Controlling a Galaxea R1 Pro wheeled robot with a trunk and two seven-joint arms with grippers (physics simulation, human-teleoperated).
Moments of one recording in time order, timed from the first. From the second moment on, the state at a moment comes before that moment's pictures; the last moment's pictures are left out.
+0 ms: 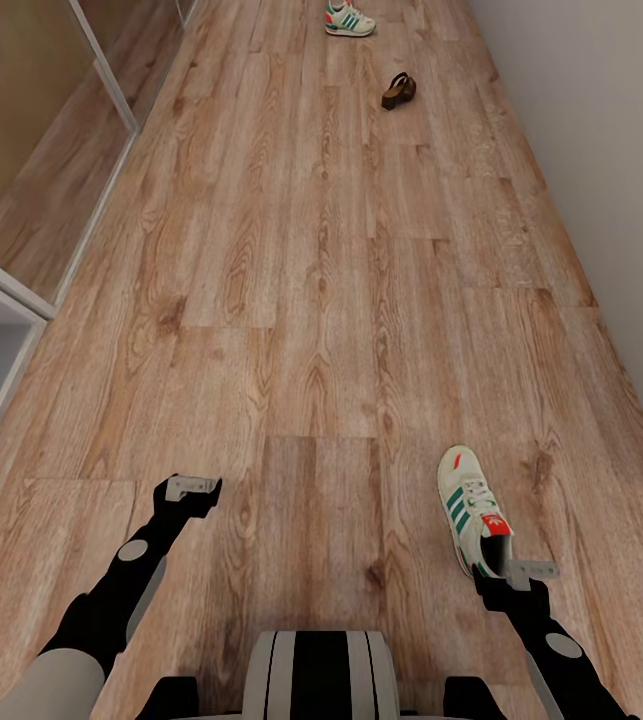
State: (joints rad) left arm -0.56 0.08 0.01 -0.83 -0.04 -0.09 -0.10; right arm -0.26 -0.13 -0.10 -0.97 0.00 0.06 0.00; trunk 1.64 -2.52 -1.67
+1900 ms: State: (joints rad) left arm -0.23 0.09 0.16 -0.66 -0.03 -0.18 -0.08; right arm -0.17 -0.10 -0.10 -0.88 0.01 -0.15 0.01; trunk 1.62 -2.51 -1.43
